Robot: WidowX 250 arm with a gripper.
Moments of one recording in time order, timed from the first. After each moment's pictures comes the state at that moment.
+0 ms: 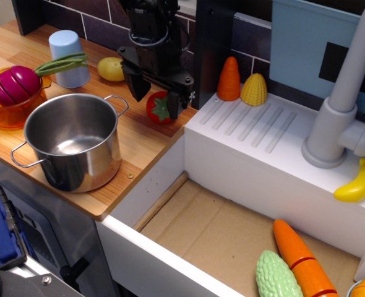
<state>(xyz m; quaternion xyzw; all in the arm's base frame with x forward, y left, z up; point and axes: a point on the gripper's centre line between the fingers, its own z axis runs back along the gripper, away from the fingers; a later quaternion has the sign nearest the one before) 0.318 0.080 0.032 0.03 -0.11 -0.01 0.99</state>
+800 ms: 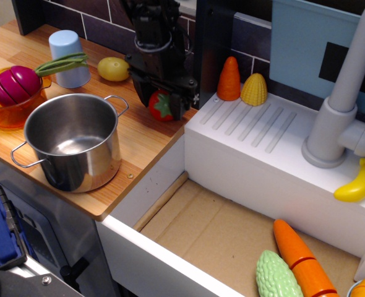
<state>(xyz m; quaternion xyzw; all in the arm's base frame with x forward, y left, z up) 0.330 0.088 0.024 0.02 -0.09 -0.01 1.00</state>
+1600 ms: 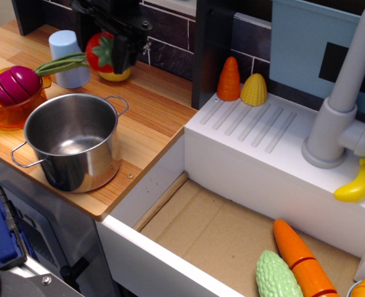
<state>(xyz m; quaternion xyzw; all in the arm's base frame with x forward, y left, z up) 0.267 0.109 0.120 0.11 -0.03 -0.01 0.99</state>
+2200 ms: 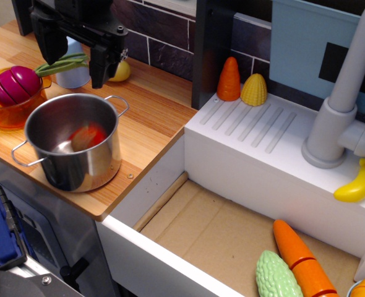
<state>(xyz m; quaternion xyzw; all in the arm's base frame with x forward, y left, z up) 0.230 0.107 0.127 0.10 -0.03 0.05 0.99</state>
